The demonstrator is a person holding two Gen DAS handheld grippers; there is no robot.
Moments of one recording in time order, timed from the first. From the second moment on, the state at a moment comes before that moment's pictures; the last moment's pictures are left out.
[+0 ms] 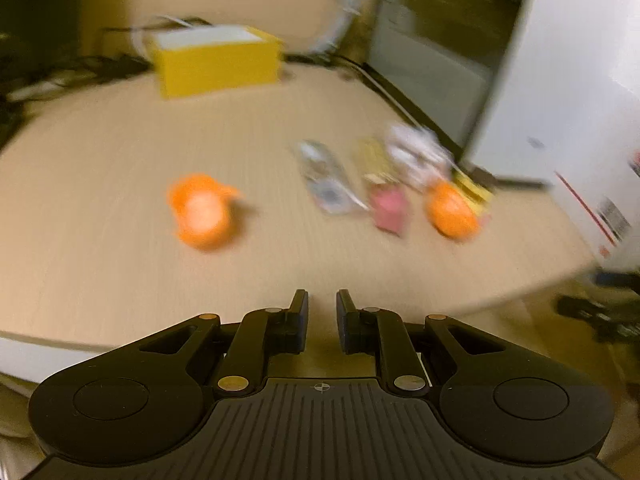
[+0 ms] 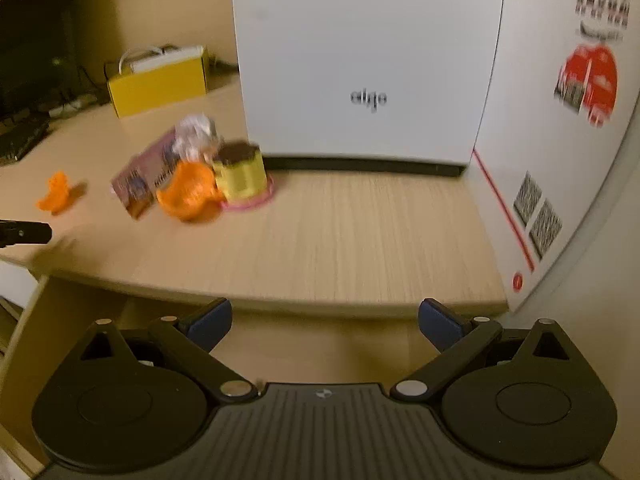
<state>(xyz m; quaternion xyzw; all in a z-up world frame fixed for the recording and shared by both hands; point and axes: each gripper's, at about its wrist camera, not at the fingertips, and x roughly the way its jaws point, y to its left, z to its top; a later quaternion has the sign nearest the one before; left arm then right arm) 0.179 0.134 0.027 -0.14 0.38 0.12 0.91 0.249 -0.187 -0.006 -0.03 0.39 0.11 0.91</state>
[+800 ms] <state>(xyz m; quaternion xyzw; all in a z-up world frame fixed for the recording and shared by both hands) 0.212 0.011 -0.063 0.13 0.55 -0.13 0.82 0.222 -0.189 -0.061 -0.06 0.48 0.12 0.87</state>
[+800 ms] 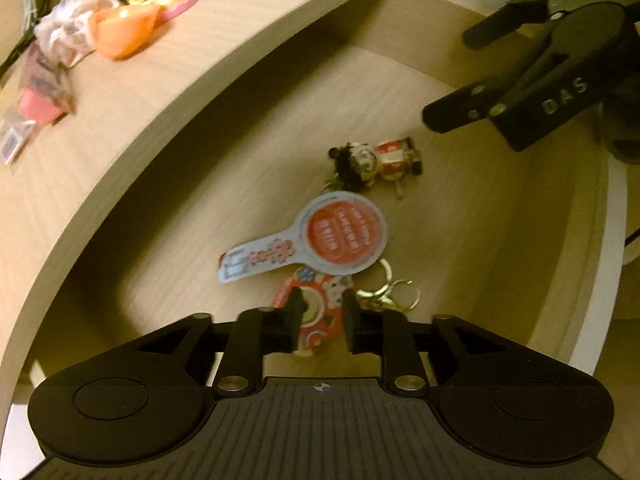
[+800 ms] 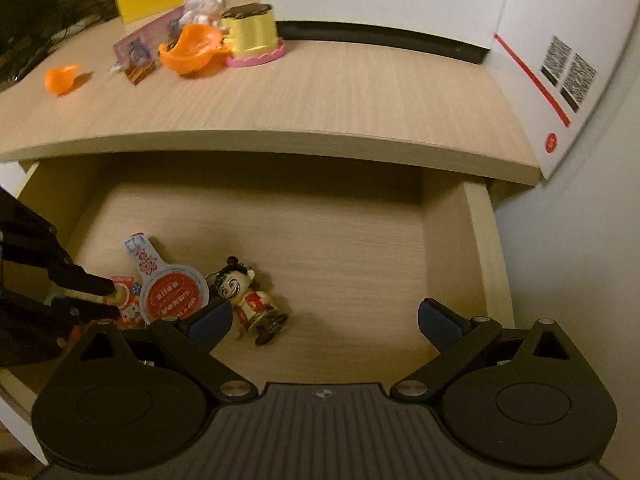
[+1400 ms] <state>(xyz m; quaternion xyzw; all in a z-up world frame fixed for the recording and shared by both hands) 0.217 0.018 -0.070 0.15 0.56 -0.15 0.80 0.221 -0.188 -0.061 -0.06 0.48 0.12 0.87</state>
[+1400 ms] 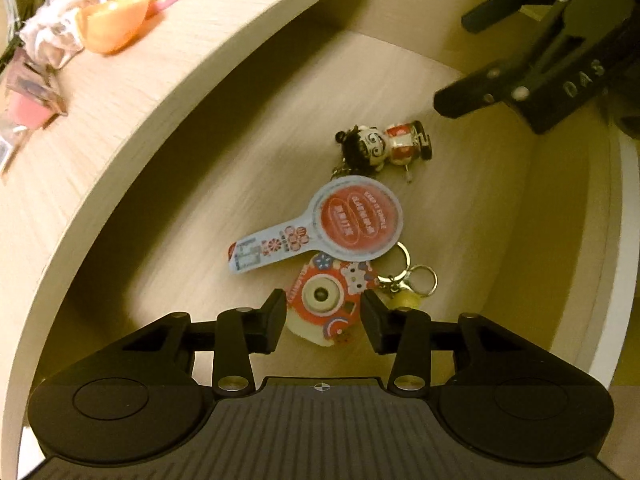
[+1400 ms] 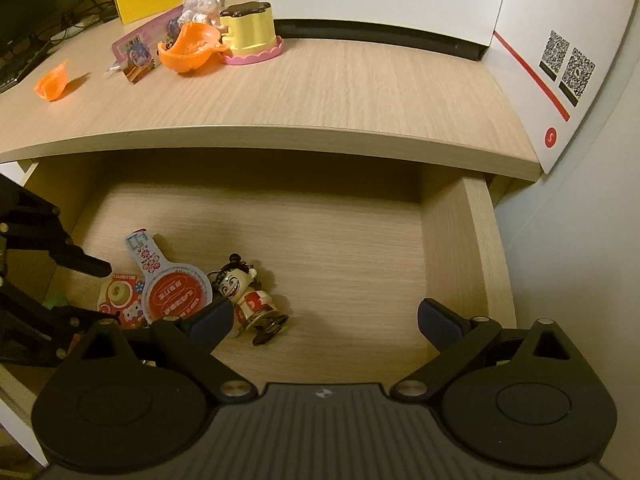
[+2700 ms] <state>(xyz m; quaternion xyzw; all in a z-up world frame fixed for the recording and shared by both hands) 0.203 0.054 -0.051 0.02 0.55 -0.15 0.82 0.259 -0.146 -0.067 -0.09 0.55 0.20 0.80</state>
